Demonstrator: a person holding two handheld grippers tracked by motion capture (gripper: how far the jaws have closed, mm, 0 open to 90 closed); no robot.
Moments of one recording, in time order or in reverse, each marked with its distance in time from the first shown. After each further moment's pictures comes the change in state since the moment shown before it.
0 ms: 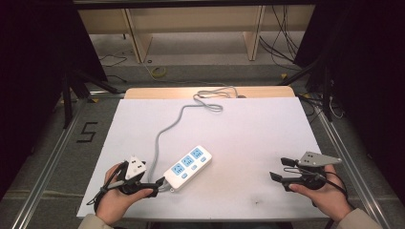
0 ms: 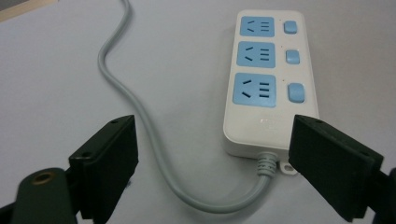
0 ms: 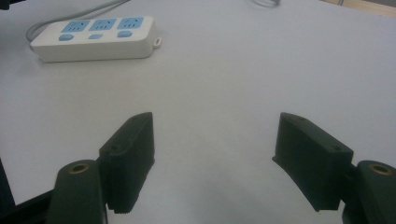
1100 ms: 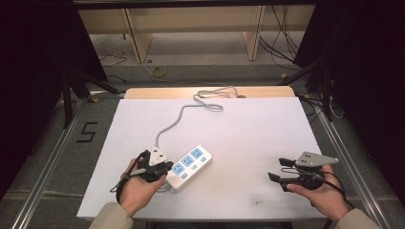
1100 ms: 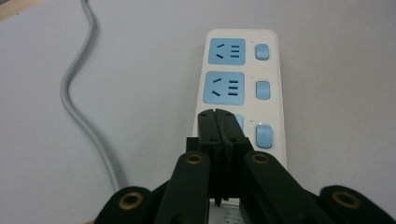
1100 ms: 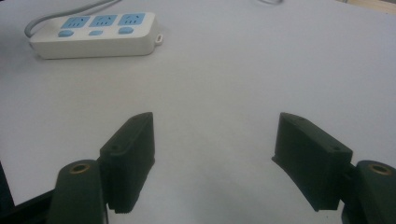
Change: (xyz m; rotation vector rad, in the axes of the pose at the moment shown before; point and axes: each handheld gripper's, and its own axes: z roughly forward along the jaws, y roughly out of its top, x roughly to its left) left arm -0.024 0.044 0.025 0.084 -0.034 0.041; right arm 0.004 0.001 0.004 0.015 -0.001 -0.007
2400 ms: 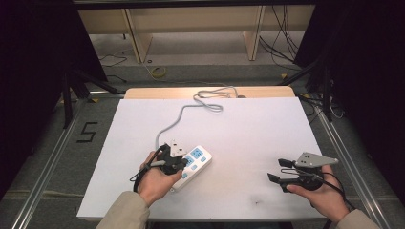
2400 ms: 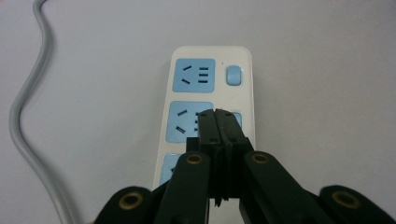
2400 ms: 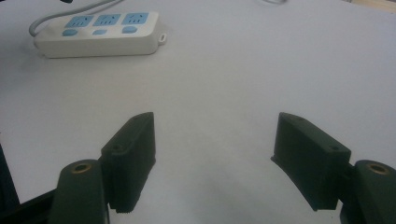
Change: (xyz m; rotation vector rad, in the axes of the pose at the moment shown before) left arm -0.020 0.032 0.031 0.063 -0.050 0.026; right arm 0.002 0.000 0.000 0.006 0.009 -0.004
